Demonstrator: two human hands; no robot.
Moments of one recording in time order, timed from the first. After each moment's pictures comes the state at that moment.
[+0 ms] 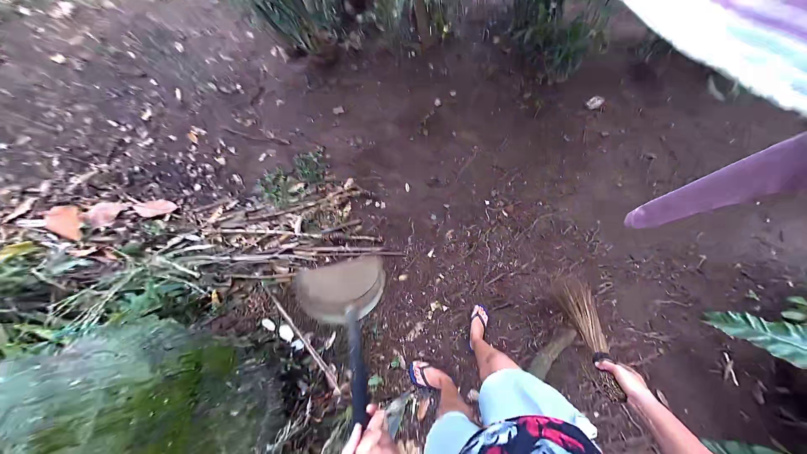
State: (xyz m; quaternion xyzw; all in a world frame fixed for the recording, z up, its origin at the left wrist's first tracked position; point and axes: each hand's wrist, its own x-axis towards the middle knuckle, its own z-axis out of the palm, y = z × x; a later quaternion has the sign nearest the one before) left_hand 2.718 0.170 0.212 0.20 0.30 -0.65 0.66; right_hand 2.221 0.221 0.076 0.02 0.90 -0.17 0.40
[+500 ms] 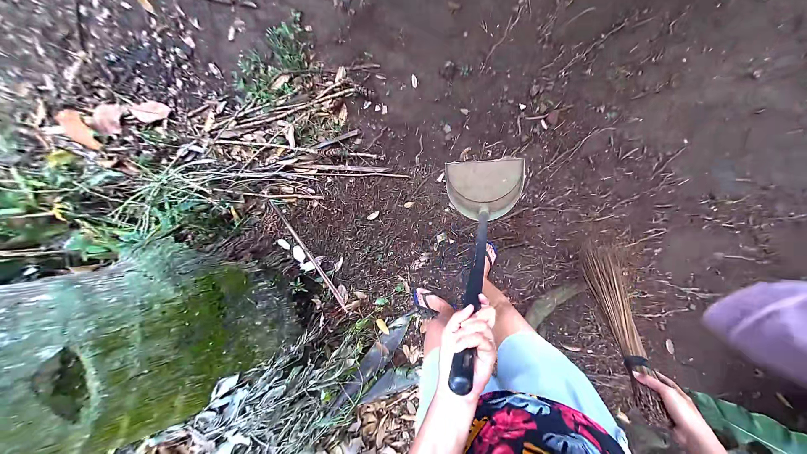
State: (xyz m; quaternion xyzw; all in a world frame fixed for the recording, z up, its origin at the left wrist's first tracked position) left_hand 2.481 0.042 0.120 0.11 0.48 -0.74 0.46; right_hand 2.100 0.255 0.056 0.06 0.87 -0.10 0.47
